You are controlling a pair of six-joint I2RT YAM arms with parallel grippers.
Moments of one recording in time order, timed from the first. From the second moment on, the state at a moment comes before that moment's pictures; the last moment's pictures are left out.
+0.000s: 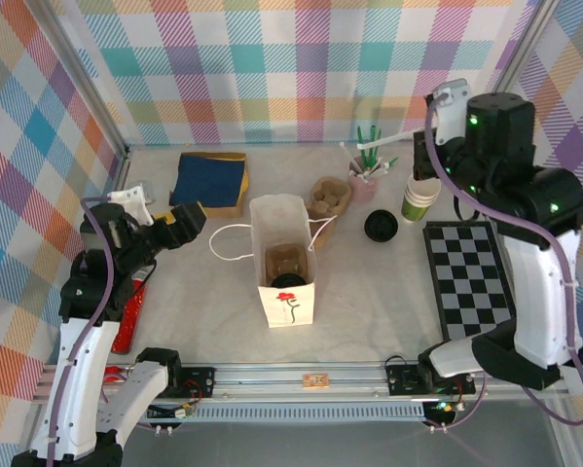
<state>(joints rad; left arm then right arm) -0.10 0.76 1.07 -0.69 0.29 -0.49 0.46 1.38 2.29 -1.31 0.20 -0.01</state>
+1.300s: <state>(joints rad) -0.10 0.74 1.07 -0.74 0.28 -0.47 0.71 1.51 2.37 -1.51 -0.11 0.07</state>
